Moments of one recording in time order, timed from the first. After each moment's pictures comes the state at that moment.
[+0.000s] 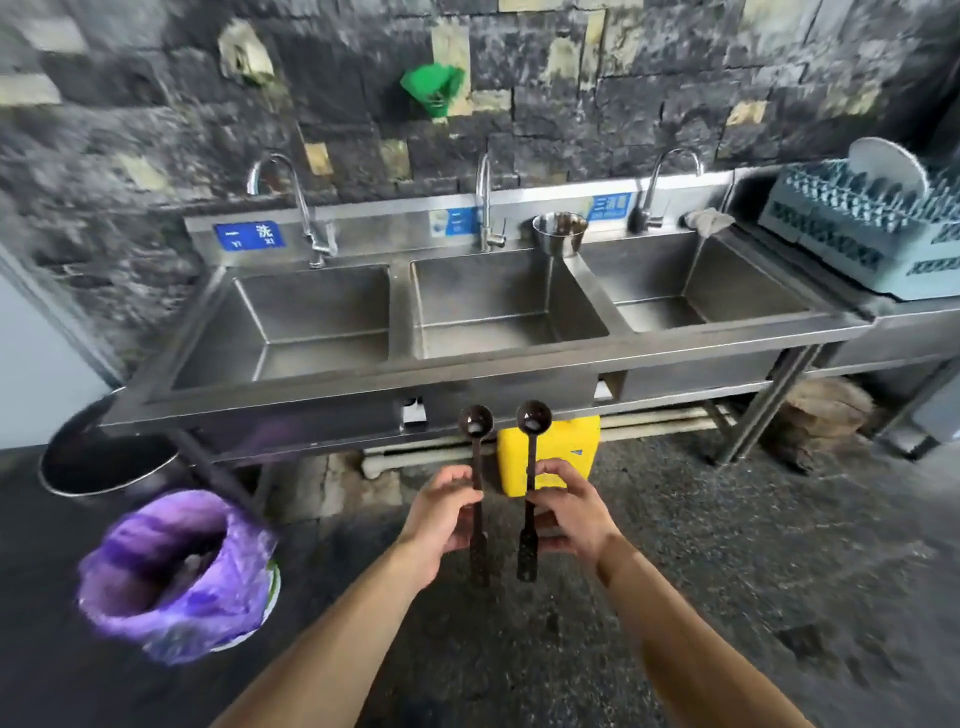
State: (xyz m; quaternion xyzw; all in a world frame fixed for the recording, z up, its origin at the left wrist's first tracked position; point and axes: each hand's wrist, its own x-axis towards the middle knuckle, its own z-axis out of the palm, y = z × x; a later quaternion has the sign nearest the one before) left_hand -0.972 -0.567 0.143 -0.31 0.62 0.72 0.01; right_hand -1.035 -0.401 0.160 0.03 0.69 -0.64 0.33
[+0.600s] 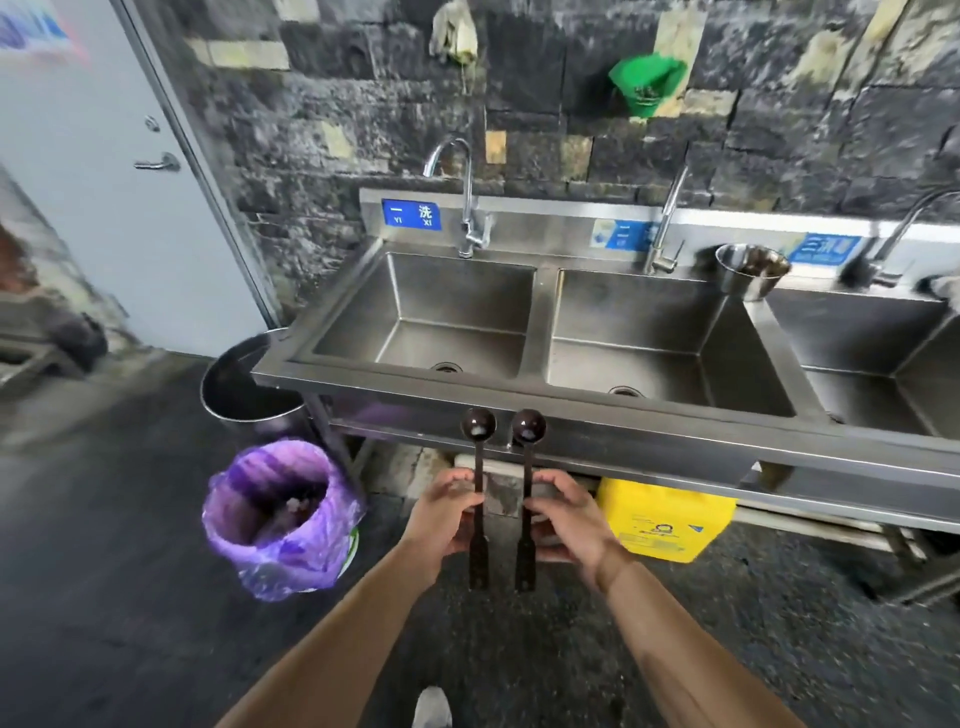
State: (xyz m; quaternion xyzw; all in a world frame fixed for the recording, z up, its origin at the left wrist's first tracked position) left_hand -0.982 -0.723 0.118 -0.42 0.54 0.72 -0.11; right_hand -1.090 -0.585 0.140 -0.10 0.71 -0.56 0.42
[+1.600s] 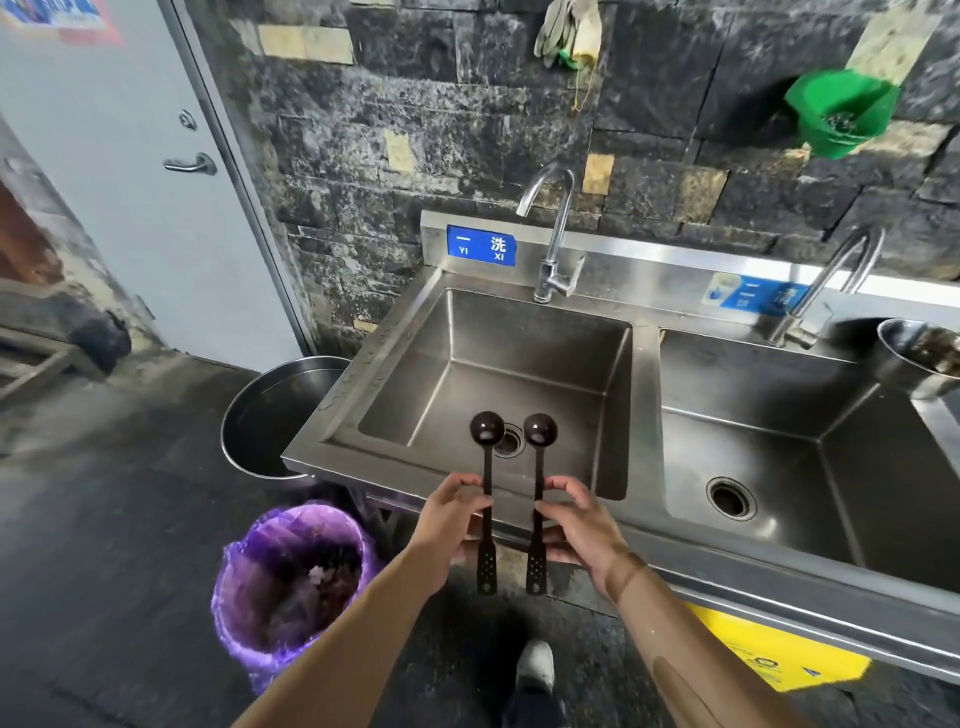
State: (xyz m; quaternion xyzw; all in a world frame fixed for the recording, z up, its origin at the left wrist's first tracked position) left_hand -1.081 -1.009 0.103 -0.43 0.51 0.73 -0.13; right_hand -1.206 -0.876 0.123 -0.12 0.71 -0.53 0.44
